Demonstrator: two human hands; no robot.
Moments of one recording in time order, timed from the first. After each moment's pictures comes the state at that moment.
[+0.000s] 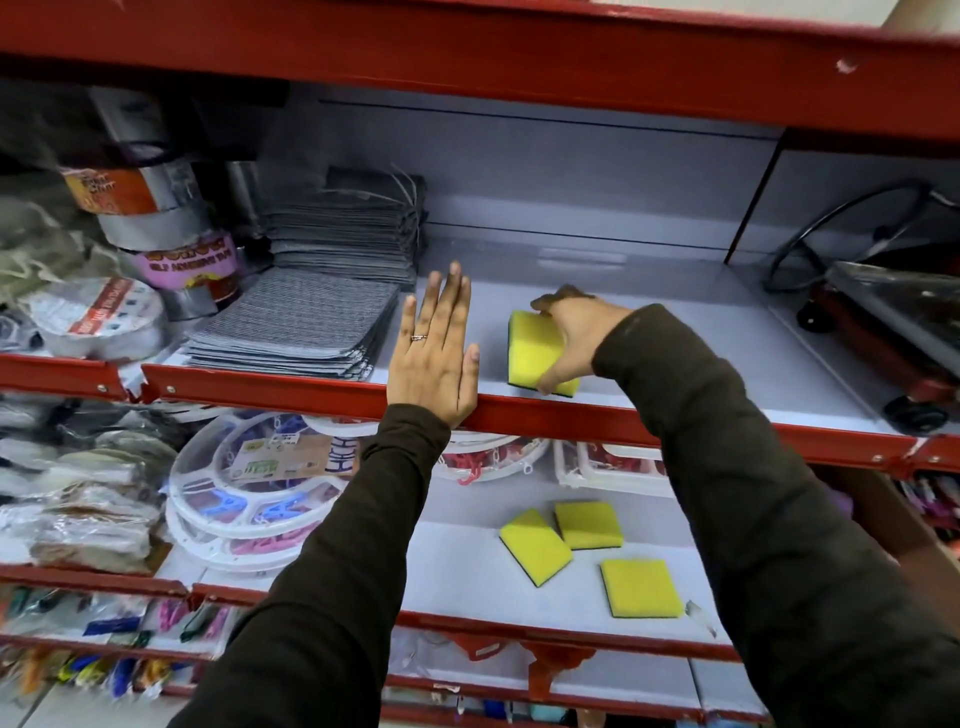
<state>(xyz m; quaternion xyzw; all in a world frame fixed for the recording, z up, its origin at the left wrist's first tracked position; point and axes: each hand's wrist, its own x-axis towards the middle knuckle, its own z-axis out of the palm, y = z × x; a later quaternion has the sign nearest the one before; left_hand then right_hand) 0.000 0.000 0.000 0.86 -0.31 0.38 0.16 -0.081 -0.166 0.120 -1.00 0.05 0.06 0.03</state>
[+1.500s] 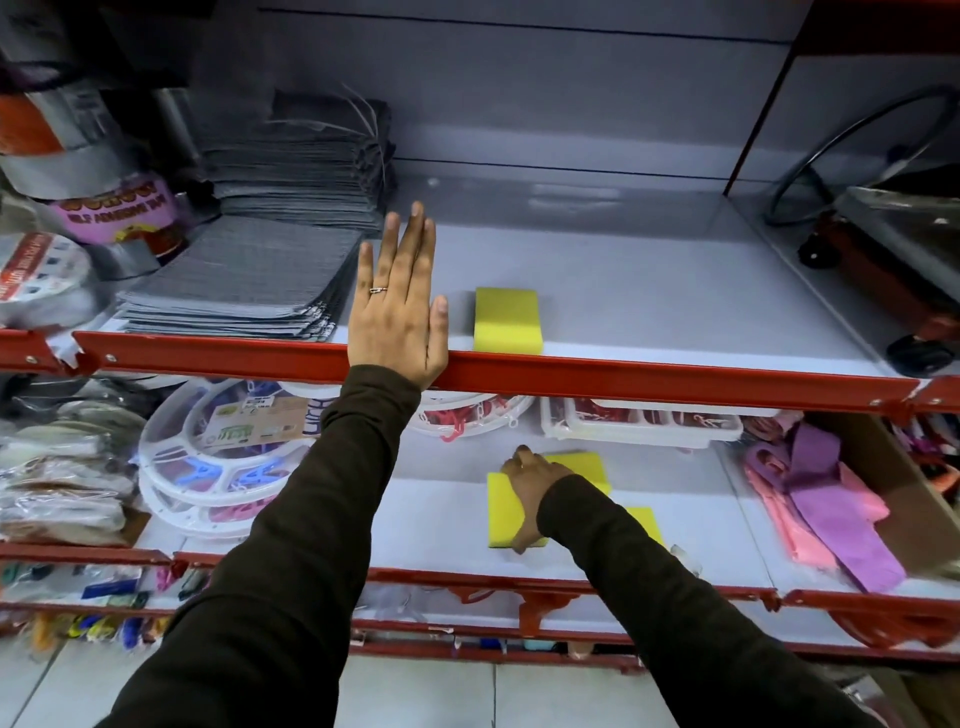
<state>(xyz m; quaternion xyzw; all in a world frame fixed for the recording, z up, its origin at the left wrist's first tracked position) 0.003 -0.003 -0.004 0.85 -0.31 0.39 0.16 -0.133 -0.155 -0.116 -0.97 0.02 0.26 -0.01</state>
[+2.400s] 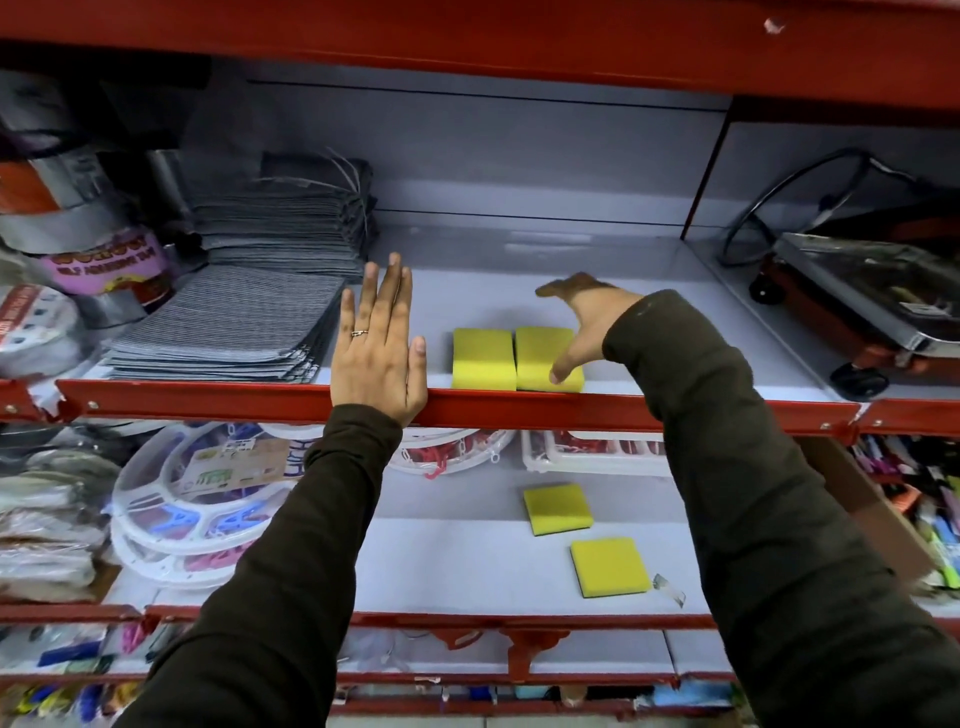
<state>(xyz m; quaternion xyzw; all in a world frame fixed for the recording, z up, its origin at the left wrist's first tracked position) 0.003 -0.003 -0.004 0.85 -0.31 0.39 0.18 -0.101 -0.223 0.118 -0.99 0.10 0.06 0.07</state>
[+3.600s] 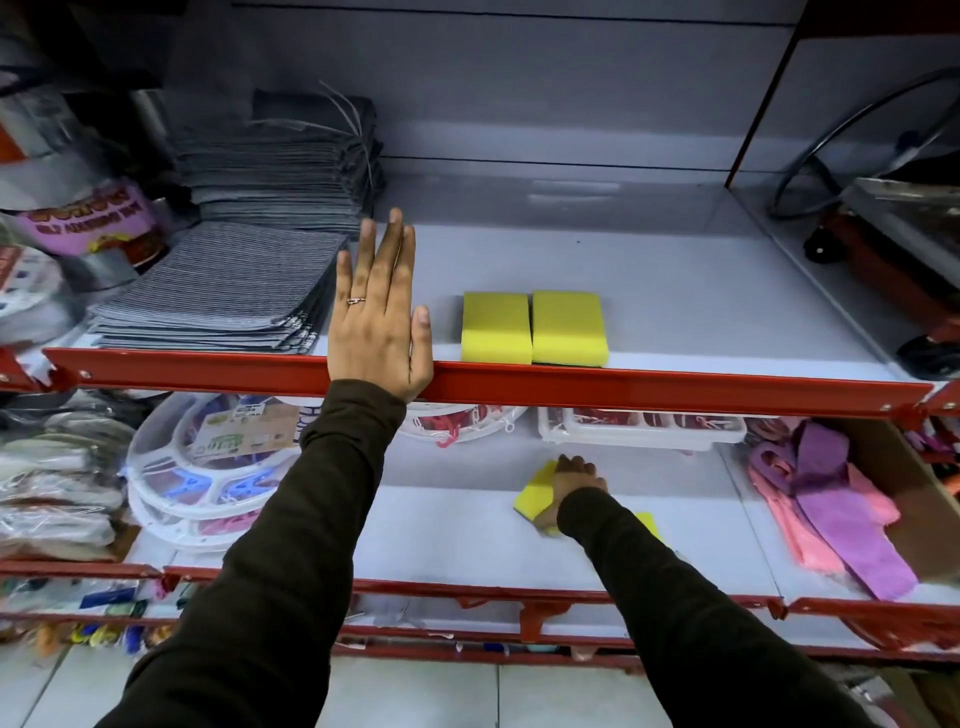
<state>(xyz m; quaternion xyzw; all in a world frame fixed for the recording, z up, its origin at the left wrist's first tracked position) 0.006 -0.004 -0.007 0.83 -0.32 0.42 0.19 -0.125 -0.203 -0.165 -0.92 0.27 0.27 0.09</state>
